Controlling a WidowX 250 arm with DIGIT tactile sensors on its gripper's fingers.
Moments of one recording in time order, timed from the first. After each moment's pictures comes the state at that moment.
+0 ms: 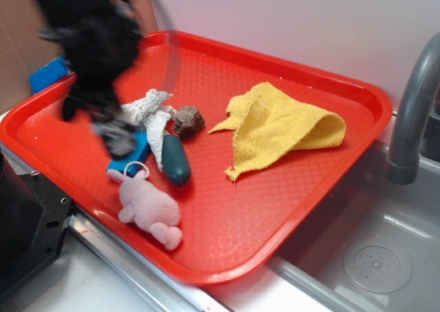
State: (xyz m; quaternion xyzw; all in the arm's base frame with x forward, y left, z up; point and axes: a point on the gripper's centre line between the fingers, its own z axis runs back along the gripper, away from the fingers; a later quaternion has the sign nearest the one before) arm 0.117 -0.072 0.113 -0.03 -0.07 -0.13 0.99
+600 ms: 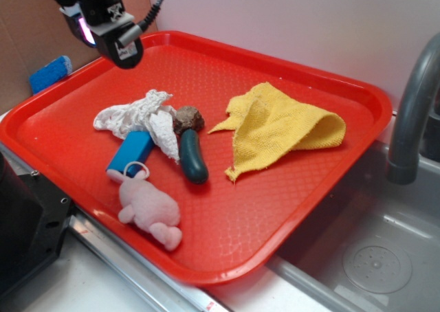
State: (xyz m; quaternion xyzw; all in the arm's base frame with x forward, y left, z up) arm 0.164 -0.055 0.156 -0.04 -0.03 -0.07 1.00
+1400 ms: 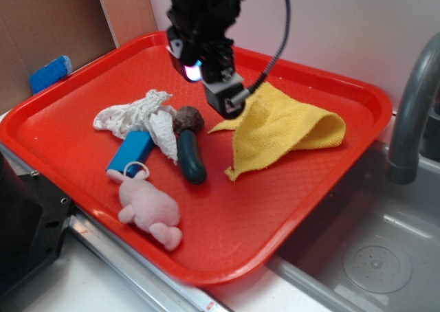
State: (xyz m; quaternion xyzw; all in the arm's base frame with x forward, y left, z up) arm 0.242 -0.082 0.074 0.00 -0.03 -0.14 0.99
